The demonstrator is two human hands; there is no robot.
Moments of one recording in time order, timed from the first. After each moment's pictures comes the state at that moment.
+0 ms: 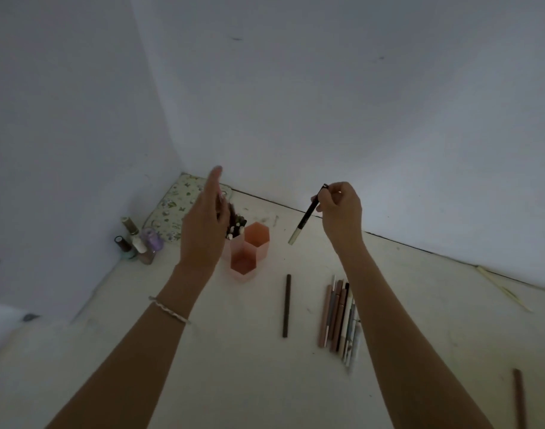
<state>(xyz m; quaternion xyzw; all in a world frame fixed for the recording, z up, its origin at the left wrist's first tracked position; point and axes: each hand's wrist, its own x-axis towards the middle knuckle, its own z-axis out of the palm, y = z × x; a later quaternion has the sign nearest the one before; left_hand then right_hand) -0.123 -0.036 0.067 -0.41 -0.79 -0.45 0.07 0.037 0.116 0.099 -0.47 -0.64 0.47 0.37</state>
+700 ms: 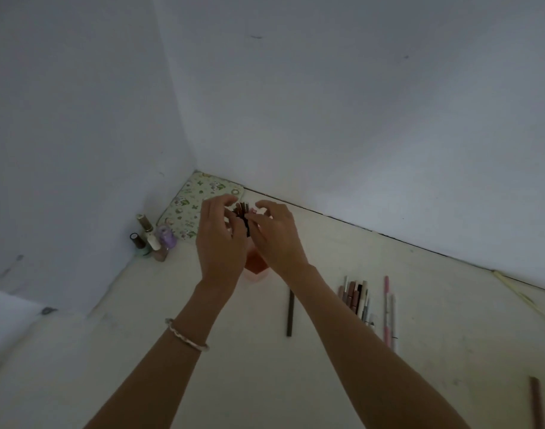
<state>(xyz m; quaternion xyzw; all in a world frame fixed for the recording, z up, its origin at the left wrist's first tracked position) -0.097 -0.050 0.071 -0.30 -0.77 -0.56 0.05 -0.030 0.043 0.044 -0.24 -0.91 0.20 0.28</state>
